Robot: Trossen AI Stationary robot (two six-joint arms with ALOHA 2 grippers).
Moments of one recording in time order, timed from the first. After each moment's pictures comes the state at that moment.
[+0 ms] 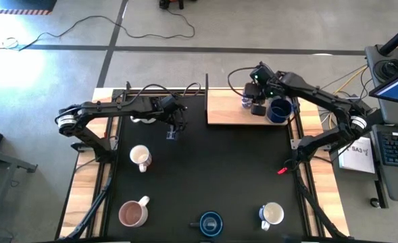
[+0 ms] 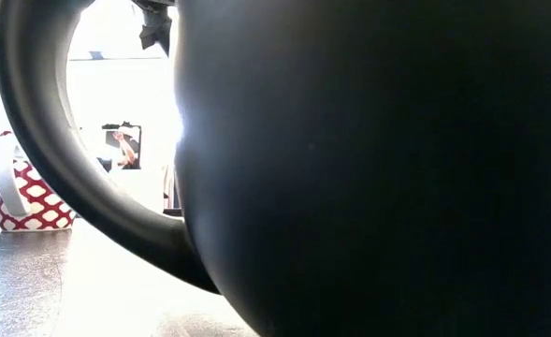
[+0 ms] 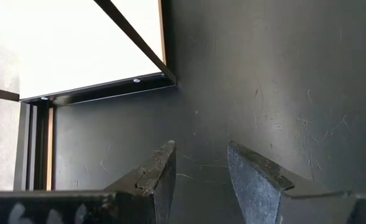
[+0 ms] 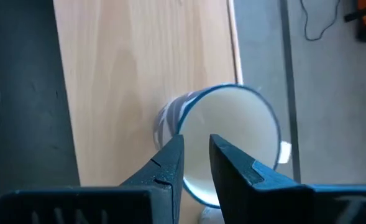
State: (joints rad) left arm 0.33 1.52 1.13 -0.55 0.03 0.50; right arm -0.69 1.38 1.23 -0.90 0.07 -0.65
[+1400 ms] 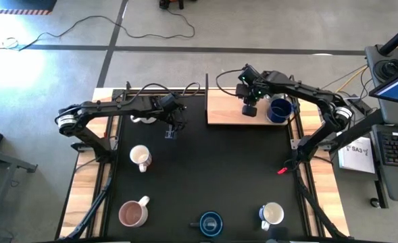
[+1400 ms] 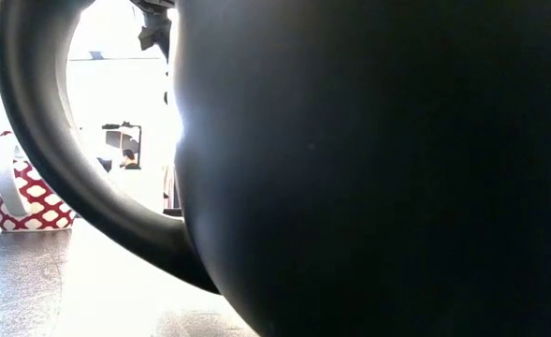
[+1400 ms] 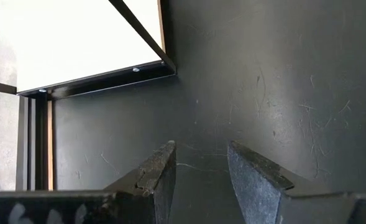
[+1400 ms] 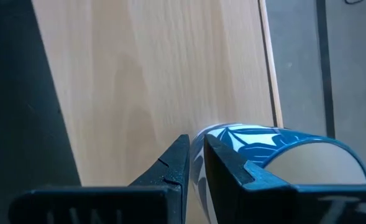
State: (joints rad) left arm 0.34 1.52 1.13 -0.58 0.04 0.53; right arm -0.69 1.56 1.28 -0.89 0.05 -0.53
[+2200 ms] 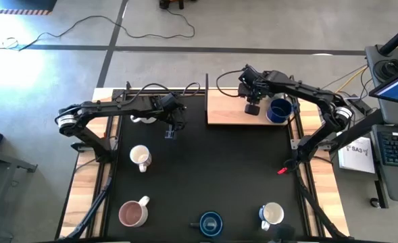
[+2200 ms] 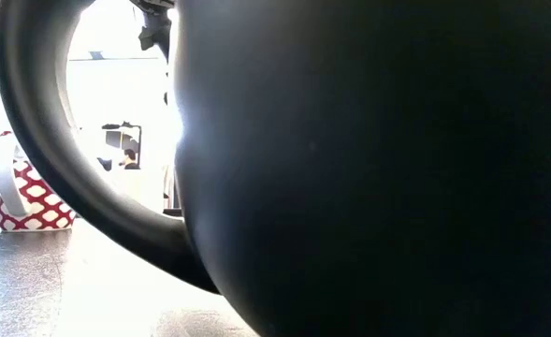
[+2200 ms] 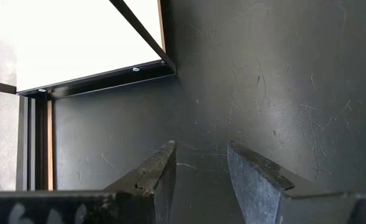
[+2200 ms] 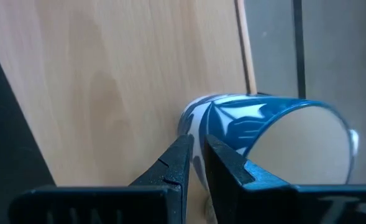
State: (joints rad) left arm 0.34 1.53 1.13 -0.58 0.04 0.53; right arm -0.69 1.56 1.29 -0.95 0.21 -0.51
